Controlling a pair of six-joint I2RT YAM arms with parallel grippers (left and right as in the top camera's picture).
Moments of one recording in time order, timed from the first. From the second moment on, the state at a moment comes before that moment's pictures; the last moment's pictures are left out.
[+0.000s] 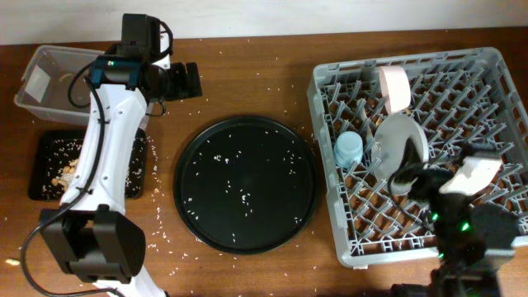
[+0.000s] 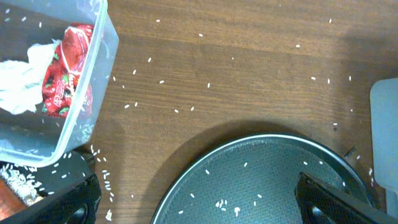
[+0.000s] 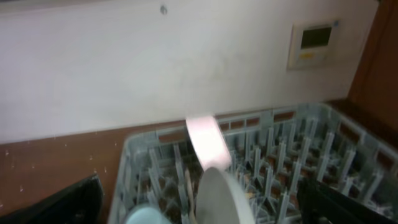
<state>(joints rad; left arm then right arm) -0.09 1.87 1.85 -1.01 0.03 -0.20 -0.11 0.43 0.55 -0.25 -0.03 0.10</state>
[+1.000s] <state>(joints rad) -0.09 1.87 1.85 -1.01 0.03 -0.20 -0.12 0.02 0.02 -0.07 -0.09 0.11</state>
